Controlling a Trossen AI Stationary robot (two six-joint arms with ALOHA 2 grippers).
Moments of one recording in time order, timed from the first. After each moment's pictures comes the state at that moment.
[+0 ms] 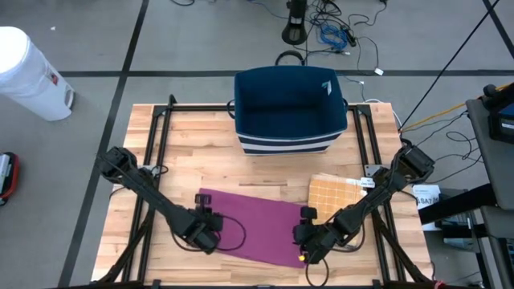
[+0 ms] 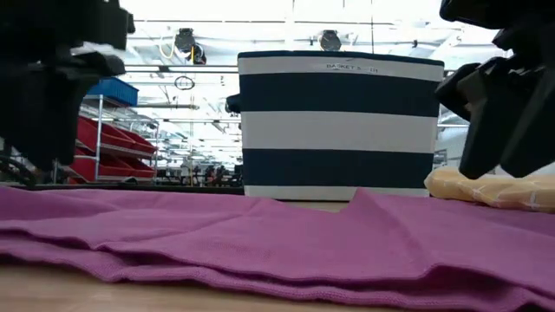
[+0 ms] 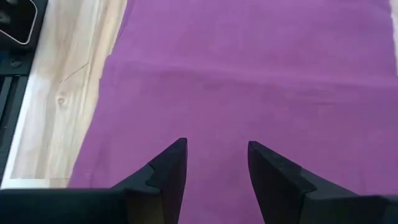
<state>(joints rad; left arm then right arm) -0.64 1.72 1.11 -0.97 -0.32 -0.57 0.69 1.72 0.94 -0.23 0.35 0.65</state>
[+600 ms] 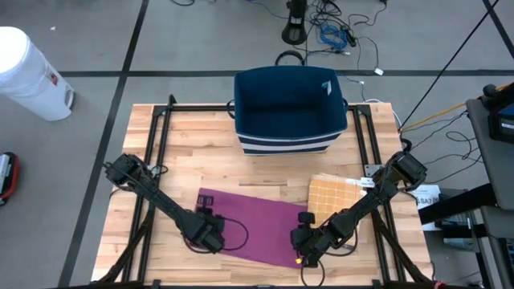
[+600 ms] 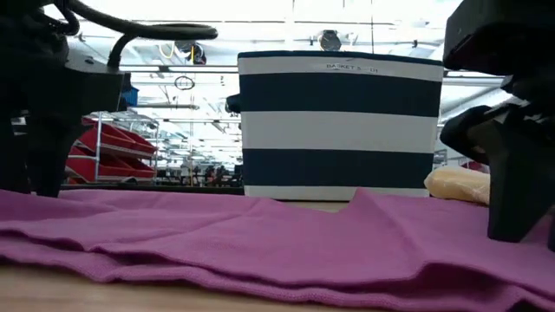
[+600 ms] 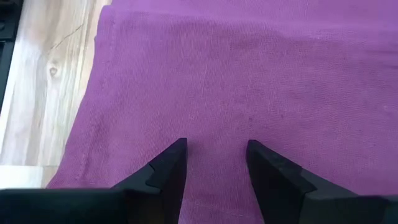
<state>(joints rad) -0.62 1.85 1.11 -1.00 -0.25 -0.48 0.69 1.83 0.94 -0.17 0.24 0.68</state>
